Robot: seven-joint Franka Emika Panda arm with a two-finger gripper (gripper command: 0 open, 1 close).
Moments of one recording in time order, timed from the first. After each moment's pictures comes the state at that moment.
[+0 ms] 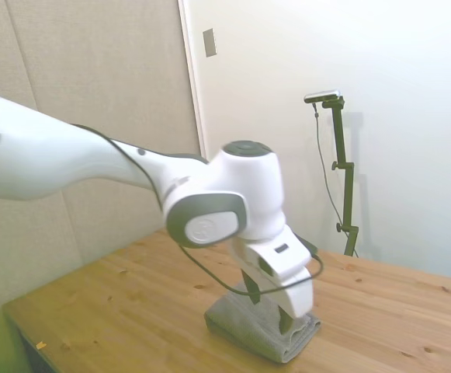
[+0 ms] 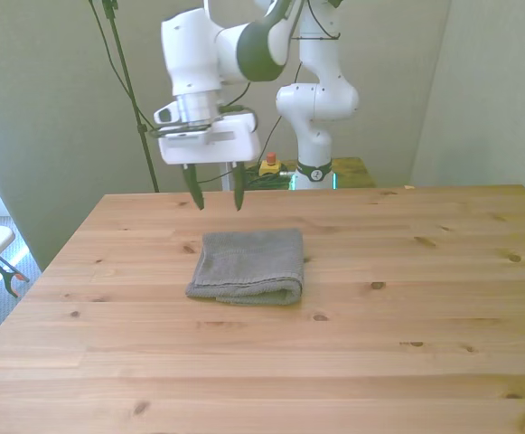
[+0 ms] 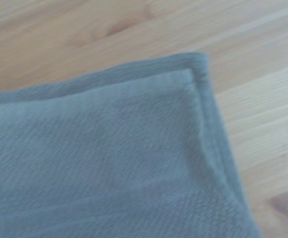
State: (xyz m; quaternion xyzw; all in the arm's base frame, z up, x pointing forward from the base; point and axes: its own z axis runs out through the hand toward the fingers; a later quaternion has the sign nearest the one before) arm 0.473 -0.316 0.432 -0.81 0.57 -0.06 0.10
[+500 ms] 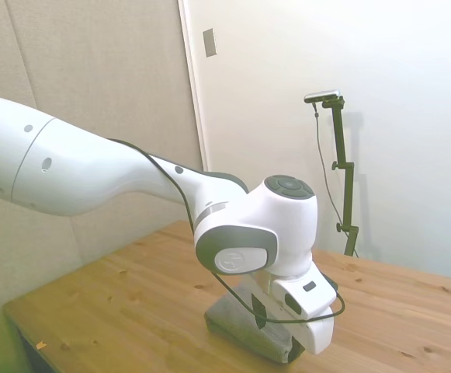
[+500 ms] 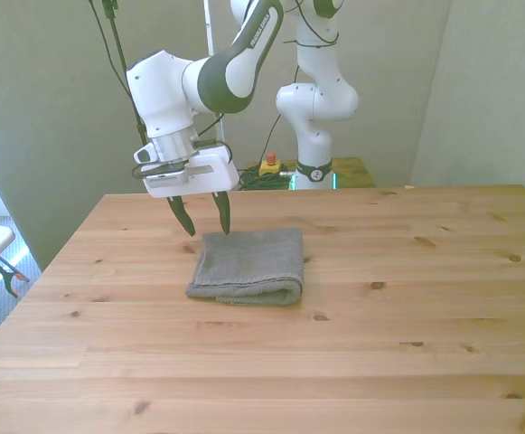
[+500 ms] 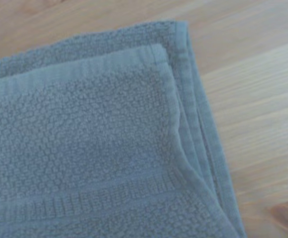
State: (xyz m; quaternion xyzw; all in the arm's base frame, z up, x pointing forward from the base) arm 0.468 -0.332 0.384 -0.83 0.54 -0.01 0.14
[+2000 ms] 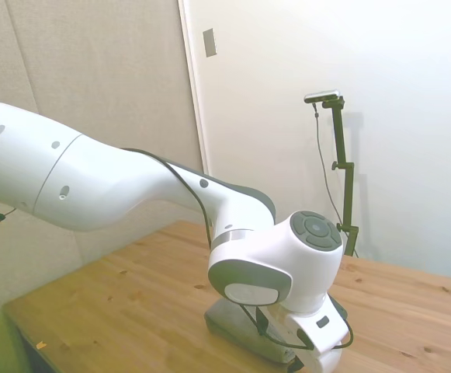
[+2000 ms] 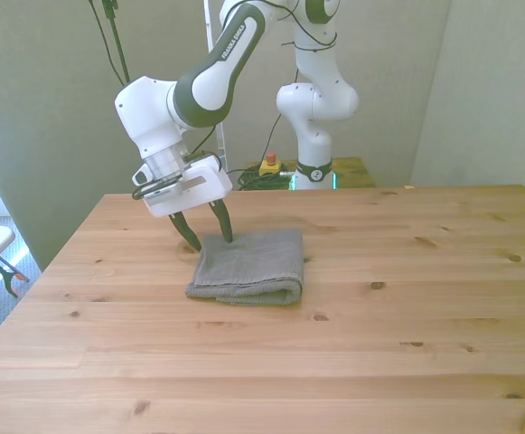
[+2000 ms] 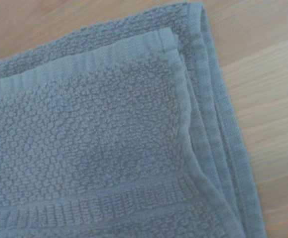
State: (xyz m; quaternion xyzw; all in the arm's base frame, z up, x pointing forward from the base) arm 0.465 -0.350 0.351 -0.82 0.53 -0.01 0.21
